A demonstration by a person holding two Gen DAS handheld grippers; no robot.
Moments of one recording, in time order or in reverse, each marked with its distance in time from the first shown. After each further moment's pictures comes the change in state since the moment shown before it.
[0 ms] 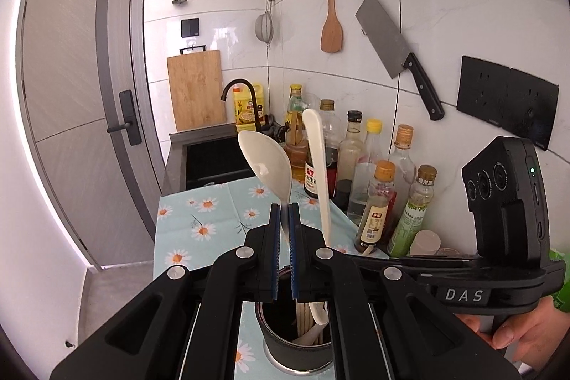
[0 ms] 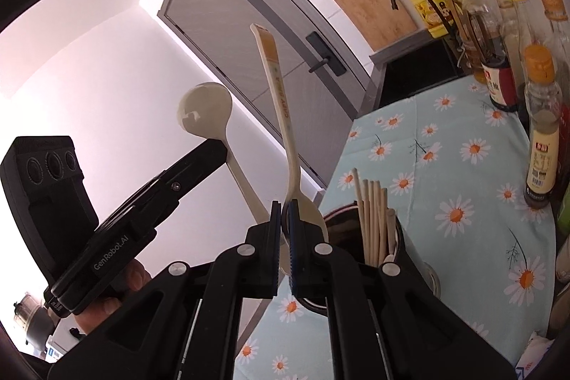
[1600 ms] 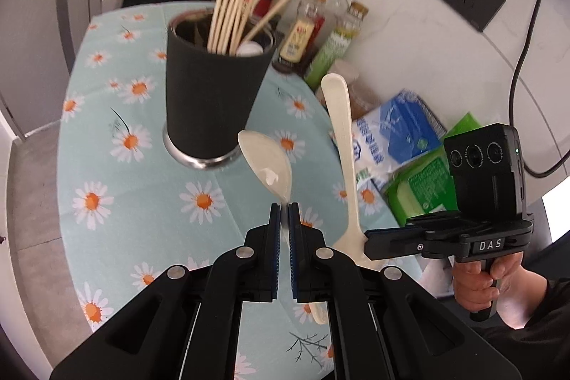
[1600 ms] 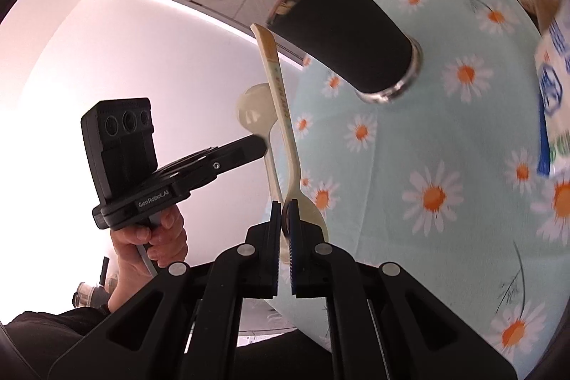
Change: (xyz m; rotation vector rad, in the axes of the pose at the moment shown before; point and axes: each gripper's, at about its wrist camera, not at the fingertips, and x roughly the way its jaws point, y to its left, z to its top) left arm -0.050 -0.016 -0.137 -0.221 0.511 -0.360; right arm -0.084 0.004 -0.169 0.235 0.330 0.077
